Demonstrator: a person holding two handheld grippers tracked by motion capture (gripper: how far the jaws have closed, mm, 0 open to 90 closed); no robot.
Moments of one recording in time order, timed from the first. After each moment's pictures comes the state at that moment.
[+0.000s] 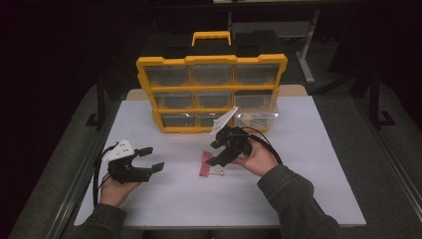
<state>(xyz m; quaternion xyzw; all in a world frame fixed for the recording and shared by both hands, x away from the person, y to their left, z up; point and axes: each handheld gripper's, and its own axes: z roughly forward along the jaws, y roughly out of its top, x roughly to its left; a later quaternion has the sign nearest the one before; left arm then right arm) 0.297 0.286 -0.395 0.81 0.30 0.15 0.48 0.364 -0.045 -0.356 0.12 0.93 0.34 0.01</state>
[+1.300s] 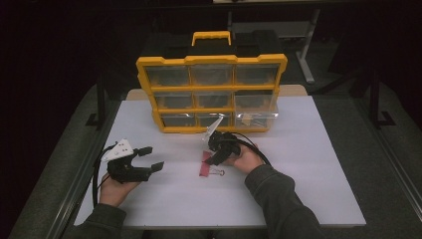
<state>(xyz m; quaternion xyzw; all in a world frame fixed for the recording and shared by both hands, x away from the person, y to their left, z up) 0.297 0.286 -0.395 0.80 0.31 0.15 0.49 0.403 -0.021 -0.427 0.14 0.95 0.28 0.04</state>
